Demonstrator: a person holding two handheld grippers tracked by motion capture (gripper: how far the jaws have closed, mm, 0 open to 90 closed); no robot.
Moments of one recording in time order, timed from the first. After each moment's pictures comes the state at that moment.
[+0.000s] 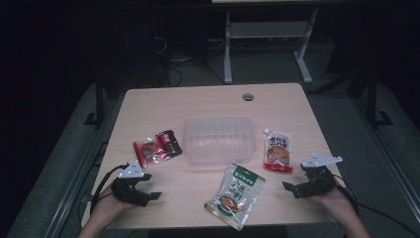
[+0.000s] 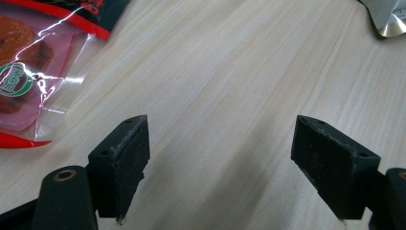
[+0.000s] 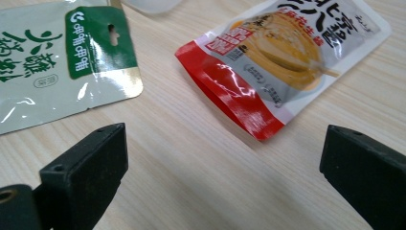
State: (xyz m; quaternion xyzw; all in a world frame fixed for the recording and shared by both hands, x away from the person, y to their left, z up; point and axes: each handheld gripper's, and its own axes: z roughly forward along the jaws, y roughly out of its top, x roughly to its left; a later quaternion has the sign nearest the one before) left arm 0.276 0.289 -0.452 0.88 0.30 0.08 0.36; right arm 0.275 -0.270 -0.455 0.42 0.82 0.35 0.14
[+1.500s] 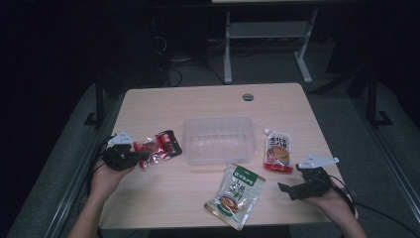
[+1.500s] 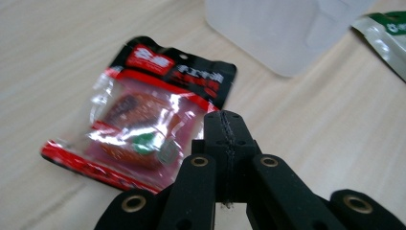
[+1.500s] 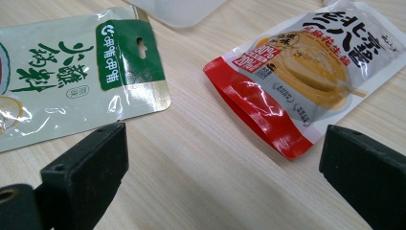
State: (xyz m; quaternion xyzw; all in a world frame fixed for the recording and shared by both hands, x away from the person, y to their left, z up) left arm 0.342 0.306 -0.400 0.85 0.36 0.13 0.36; right arm 0.270 -0.257 -0.449 0.41 0.83 0.37 0.13
